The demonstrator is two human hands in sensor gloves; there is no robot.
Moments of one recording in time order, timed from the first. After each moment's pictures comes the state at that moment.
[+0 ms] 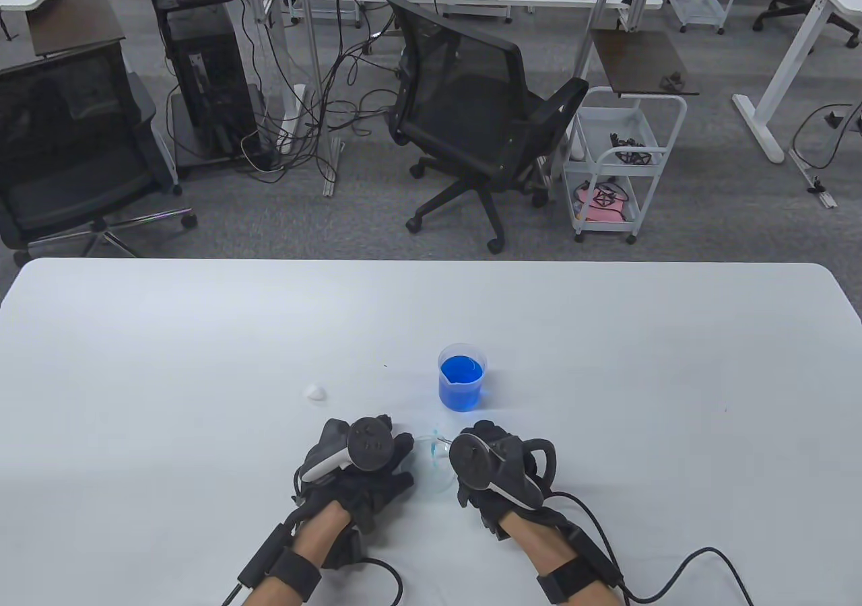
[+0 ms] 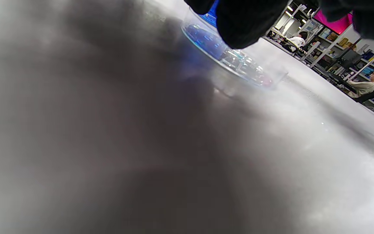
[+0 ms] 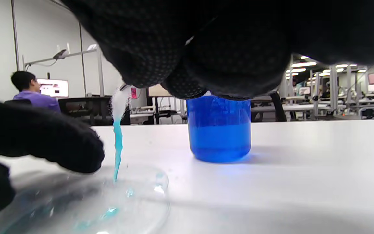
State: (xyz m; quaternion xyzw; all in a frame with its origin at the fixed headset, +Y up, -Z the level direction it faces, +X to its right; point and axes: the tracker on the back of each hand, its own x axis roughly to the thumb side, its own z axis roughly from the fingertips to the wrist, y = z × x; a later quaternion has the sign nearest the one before) left_hand -0.156 -0.800 -0.421 -0.22 -0.22 0.16 0.94; right_hand 0.046 -0.743 -0.393 0.11 -0.15 0.98 0.09
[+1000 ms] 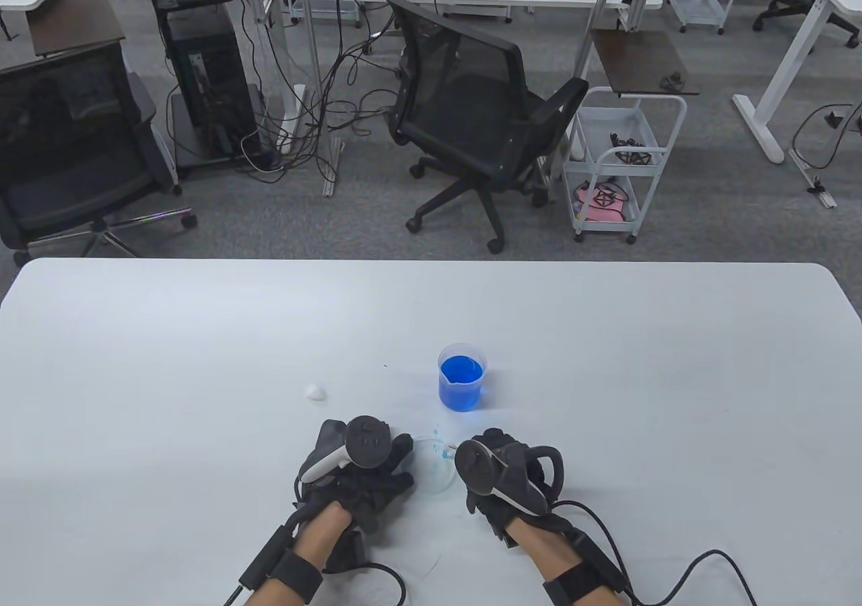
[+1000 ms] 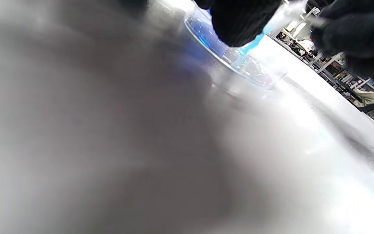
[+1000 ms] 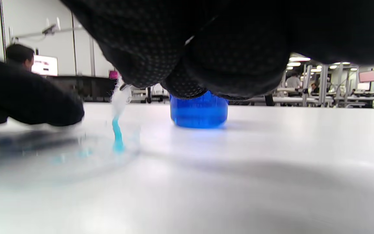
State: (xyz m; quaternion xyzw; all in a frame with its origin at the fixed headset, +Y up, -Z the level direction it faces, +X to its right) left_hand -0.159 -0.802 -0.420 -0.25 -0.20 0.18 0.93; right_hand 0.053 -0.772 -0.390 0.11 -0.11 0.99 0.04
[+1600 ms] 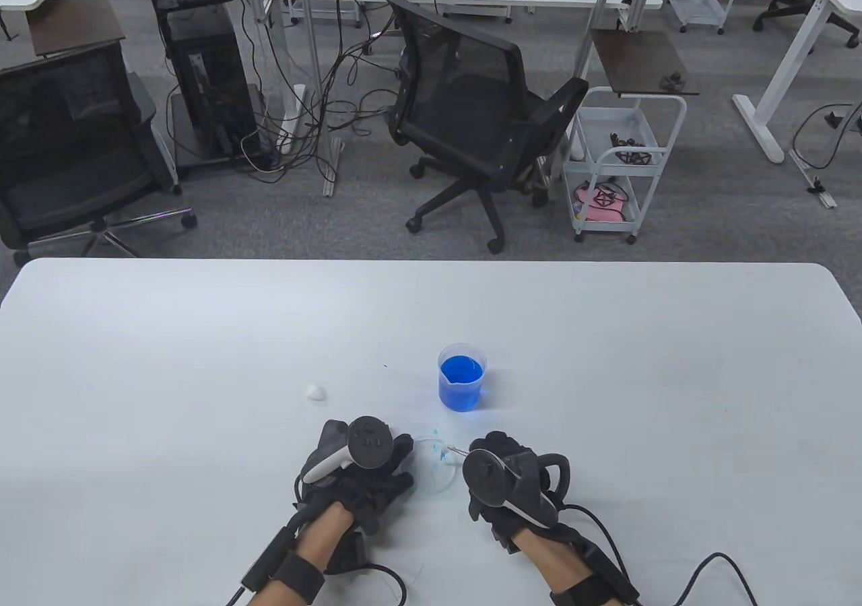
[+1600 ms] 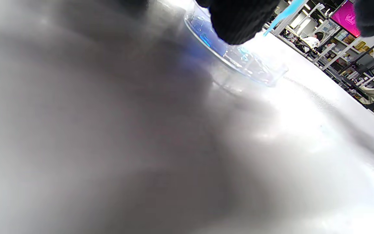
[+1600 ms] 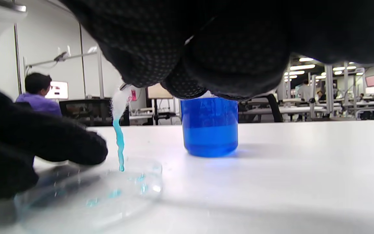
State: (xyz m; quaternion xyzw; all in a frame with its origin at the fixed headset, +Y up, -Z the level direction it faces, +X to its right) left_hand -0.158 -0.801 -0.420 -0.25 -0.20 0.17 0.93; right_hand 0.057 -0.752 -0.372 0.12 -0.14 0.98 0.08
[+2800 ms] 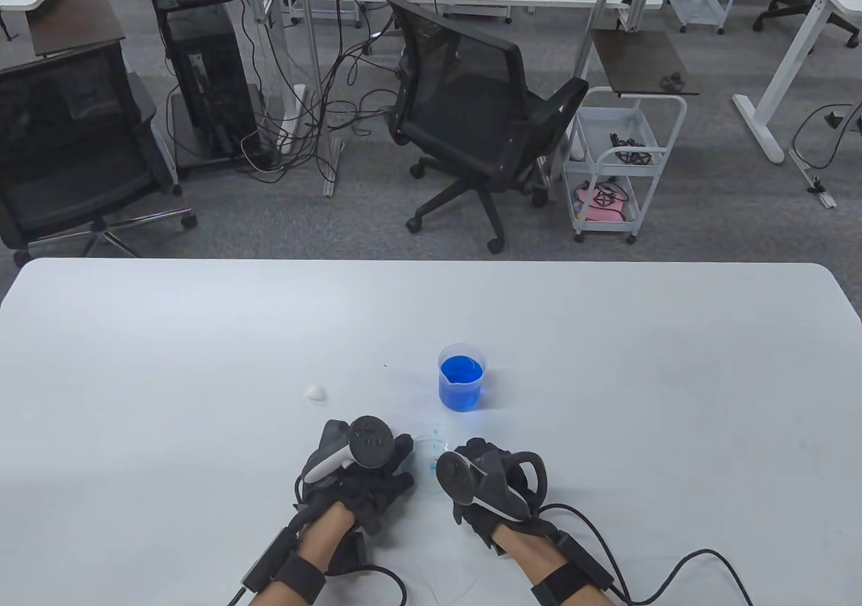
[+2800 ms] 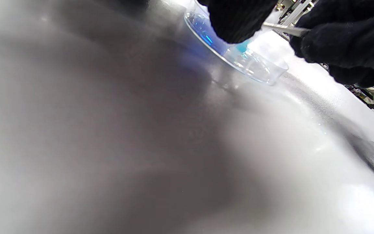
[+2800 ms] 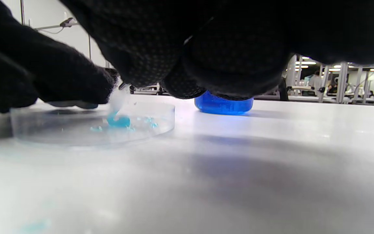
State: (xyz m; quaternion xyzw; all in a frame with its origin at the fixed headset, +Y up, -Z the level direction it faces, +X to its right) left_hand -0.155 -0.802 -0.419 -0.25 -0.19 0.17 0.93; right_hand 0.034 -0.776 -0.384 0.13 -0.11 0.98 0.04
